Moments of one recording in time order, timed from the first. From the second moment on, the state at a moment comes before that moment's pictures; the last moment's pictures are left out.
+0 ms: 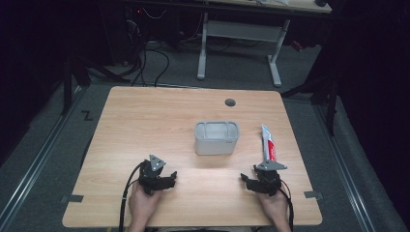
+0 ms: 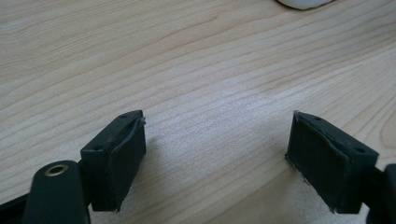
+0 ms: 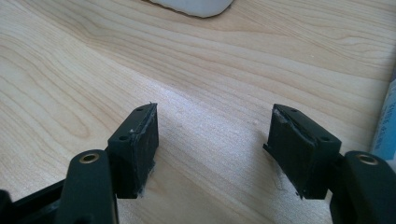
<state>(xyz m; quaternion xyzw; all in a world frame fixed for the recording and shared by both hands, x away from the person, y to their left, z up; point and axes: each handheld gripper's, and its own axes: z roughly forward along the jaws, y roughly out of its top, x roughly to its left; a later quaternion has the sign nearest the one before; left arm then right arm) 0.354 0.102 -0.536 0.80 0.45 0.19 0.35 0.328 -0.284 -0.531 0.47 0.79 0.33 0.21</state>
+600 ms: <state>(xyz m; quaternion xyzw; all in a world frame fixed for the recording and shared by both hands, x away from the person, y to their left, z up) 0.354 0.102 -0.536 0.80 0.45 0.19 0.35 0.328 -0.283 -0.531 0.46 0.80 0.34 0.20</state>
